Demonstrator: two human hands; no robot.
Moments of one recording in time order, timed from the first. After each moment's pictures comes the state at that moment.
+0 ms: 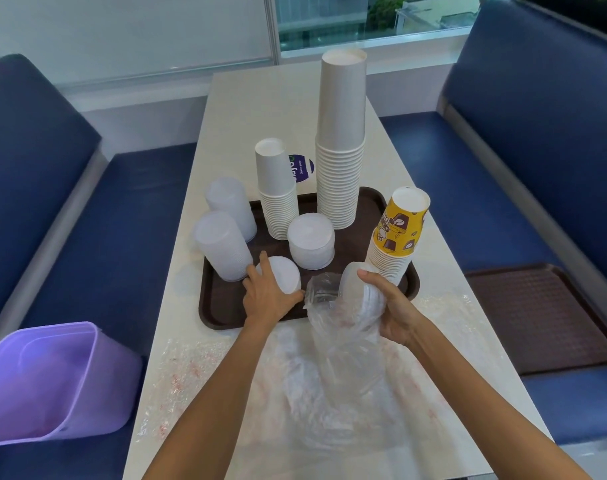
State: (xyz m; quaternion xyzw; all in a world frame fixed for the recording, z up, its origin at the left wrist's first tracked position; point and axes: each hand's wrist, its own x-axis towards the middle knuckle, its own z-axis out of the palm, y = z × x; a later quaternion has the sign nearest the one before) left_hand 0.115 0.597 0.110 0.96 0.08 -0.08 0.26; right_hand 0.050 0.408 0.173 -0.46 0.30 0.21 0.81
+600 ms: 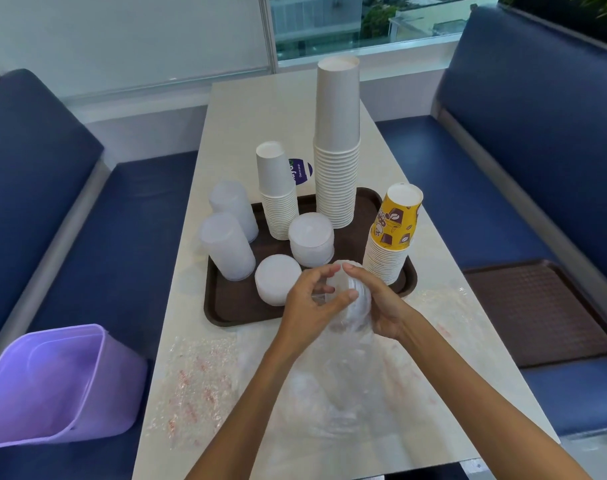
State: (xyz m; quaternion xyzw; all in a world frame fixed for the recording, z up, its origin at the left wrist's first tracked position) left_hand 0.043 0.559 0.170 0.78 -0.07 -0.09 0.62; right_hand 0.040 0.420 0.181 -0.46 0.19 0.26 0.83
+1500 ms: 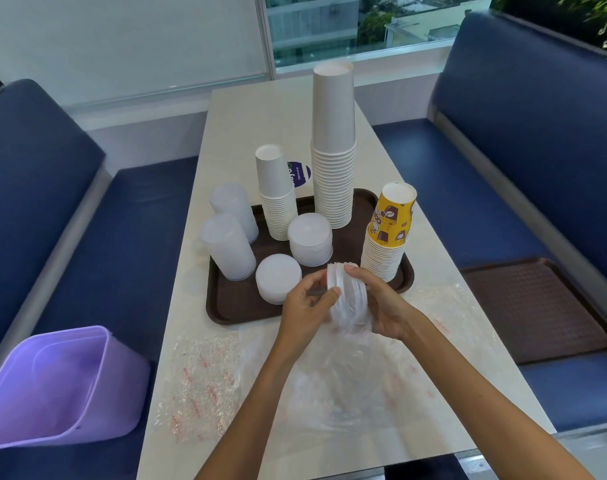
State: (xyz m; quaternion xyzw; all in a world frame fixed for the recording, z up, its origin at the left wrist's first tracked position) left_hand 0.034 0.561 0.159 0.74 -0.02 -0.10 0.67; right_hand 0.033 0.416 0.172 -0.48 0.22 0.27 0.81
